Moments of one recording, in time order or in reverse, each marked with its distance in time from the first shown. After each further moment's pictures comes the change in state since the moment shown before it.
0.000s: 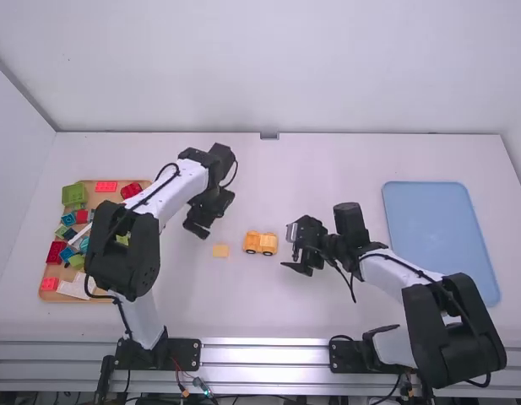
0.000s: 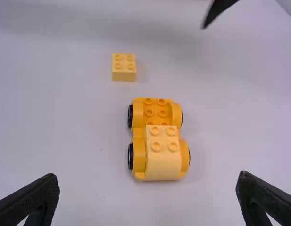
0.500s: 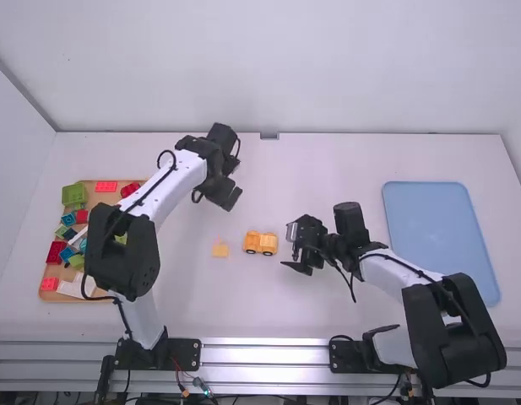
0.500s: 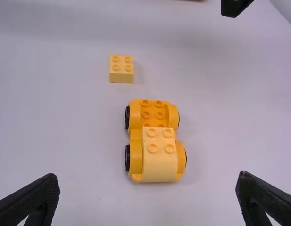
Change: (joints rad) left arm 0.003 0.000 0.091 0.125 -0.066 1.600; right arm 0.000 0.000 0.000 0.007 0.001 0.002
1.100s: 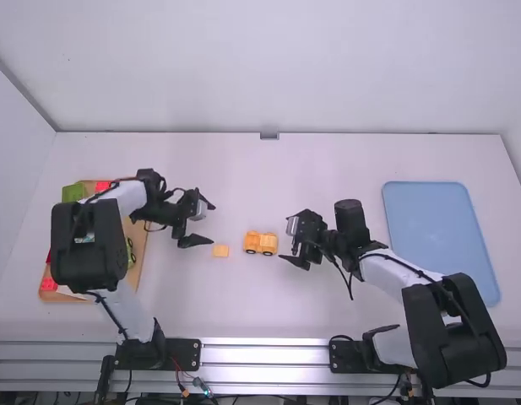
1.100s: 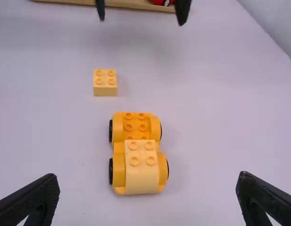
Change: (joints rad) left arm 0.462 0.000 -0.507 0.230 1.143 1.480; right arm 0.000 0.000 0.000 0.090 0.003 0.085
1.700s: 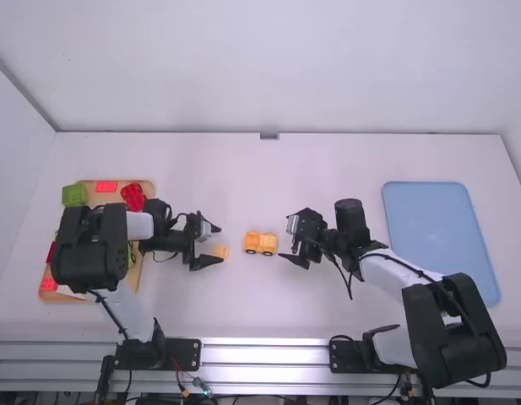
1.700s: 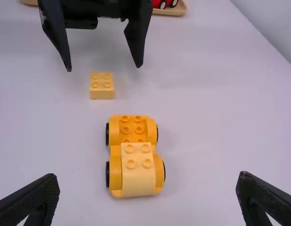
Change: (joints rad) left arm -0.010 0.003 -0.313 0.413 0.101 -0.266; right arm -0.001 0.000 0.000 0.023 0.000 0.020
